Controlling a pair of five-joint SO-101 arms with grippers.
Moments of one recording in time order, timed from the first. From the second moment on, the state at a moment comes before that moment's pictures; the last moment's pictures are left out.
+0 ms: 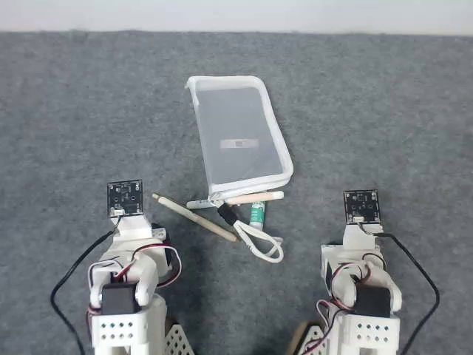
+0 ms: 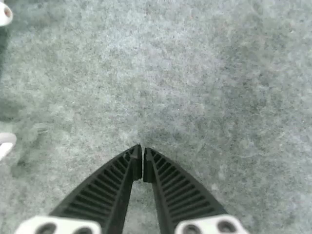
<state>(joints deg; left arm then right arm) -9.1 -103.2 97.4 71.7 9.2 2.2 -103.2 95.3 74.8 5.7</state>
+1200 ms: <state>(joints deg) -9.1 -103.2 97.4 71.7 9.2 0.7 -103.2 95.3 74.8 5.7</state>
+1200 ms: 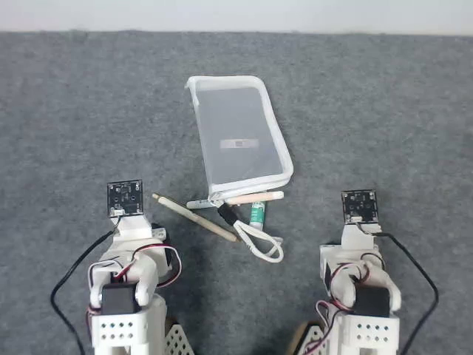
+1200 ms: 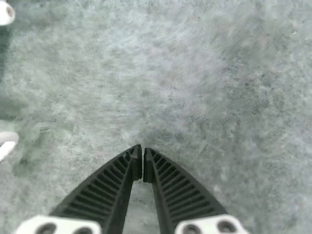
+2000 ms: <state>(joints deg) -9.4 -103.2 88.8 72.0 -8.0 -0.6 -103.2 85.7 76.0 5.7</state>
